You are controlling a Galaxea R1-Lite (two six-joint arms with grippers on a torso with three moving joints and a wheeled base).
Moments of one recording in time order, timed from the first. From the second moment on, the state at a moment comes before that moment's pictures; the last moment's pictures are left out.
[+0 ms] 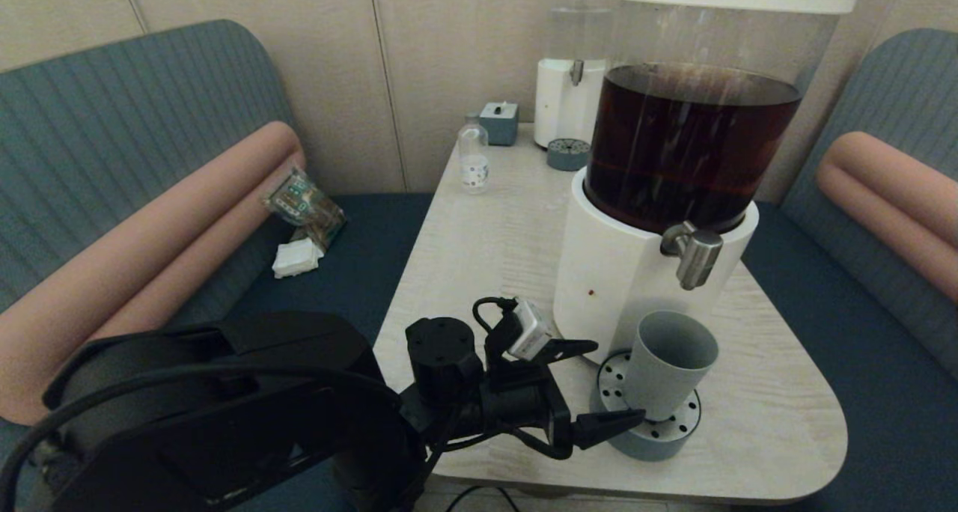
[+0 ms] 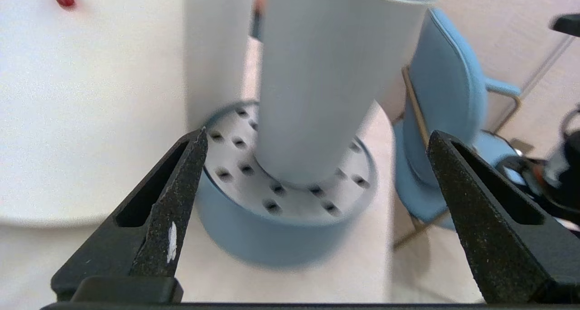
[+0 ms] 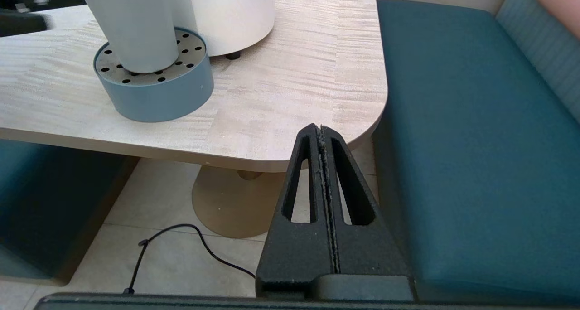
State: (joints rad) left arm -0.72 2.31 -0.86 -1.52 -0.64 -0.10; right arm 0.00 0.00 0.00 0.00 0.01 0.01
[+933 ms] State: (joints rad) left arm -0.26 1.62 -0.34 -1.52 -0.46 -0.19; right arm 0.00 0.00 0.00 0.00 0.01 0.01
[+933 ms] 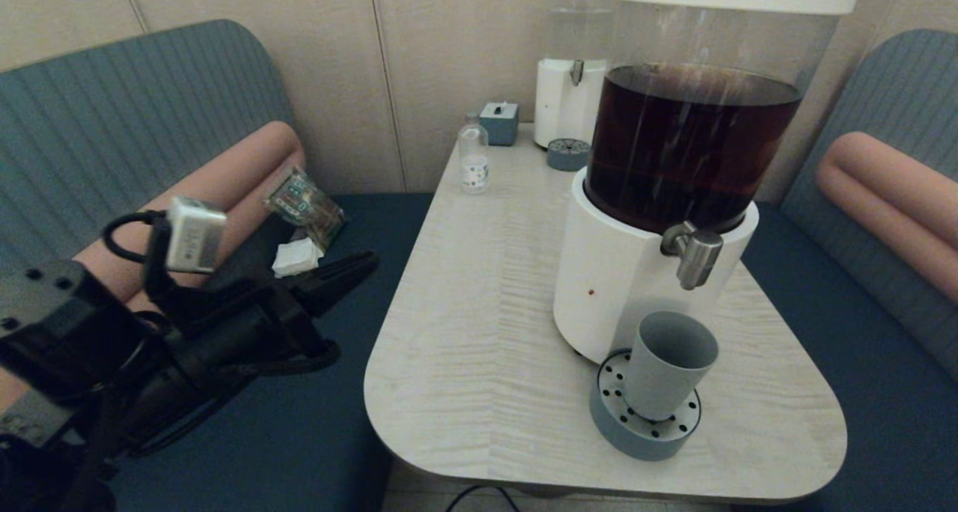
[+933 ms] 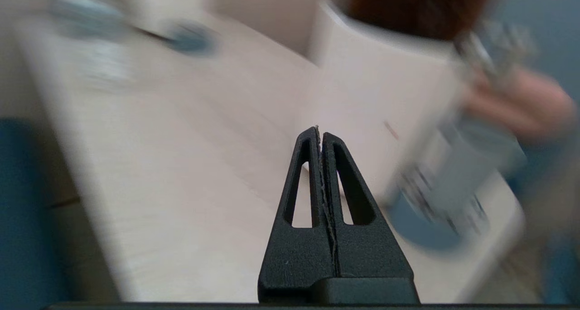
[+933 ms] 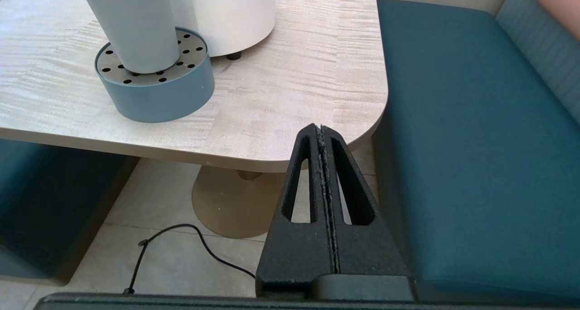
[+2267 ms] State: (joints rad) left arm 0.01 0.38 -0.21 -0.74 -0.27 -0.28; right arm 0.00 0.00 0.00 0.00 0.01 0.01
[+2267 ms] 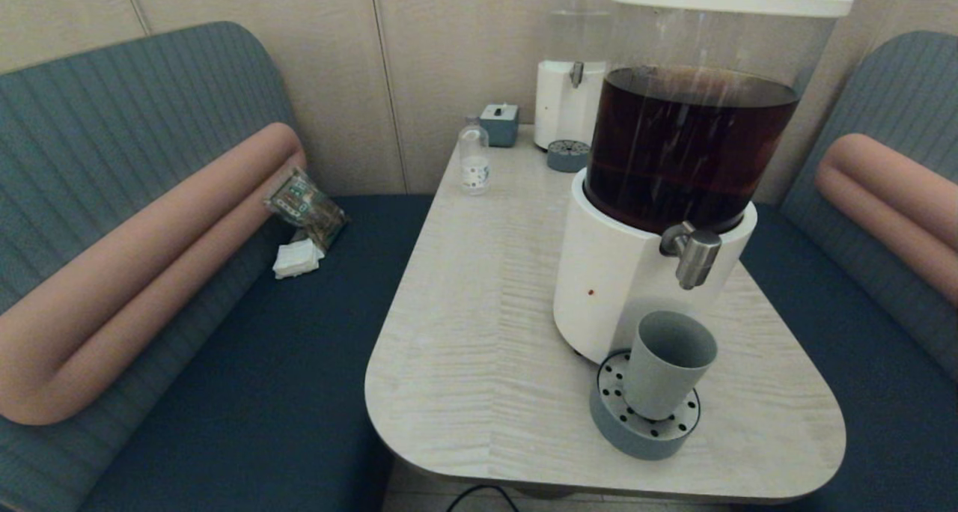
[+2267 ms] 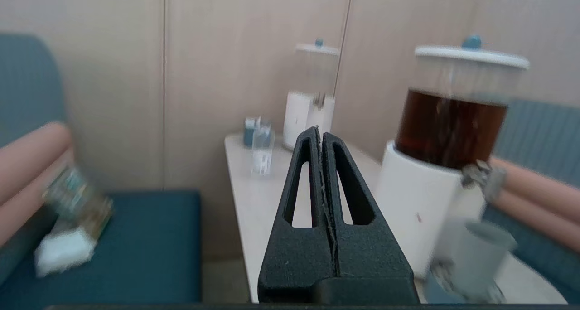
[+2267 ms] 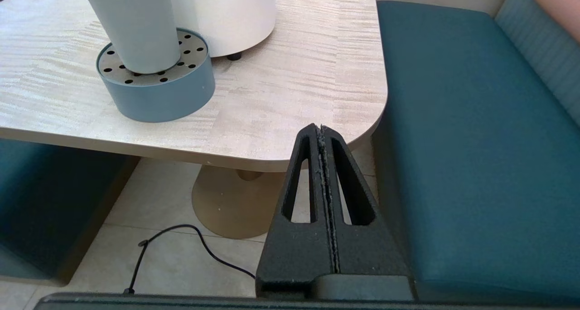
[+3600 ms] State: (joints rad) left arm 0.01 0.00 0.00 0.00 0.01 -0.03; right arm 0.00 0.00 0.00 0.00 0.01 0.00
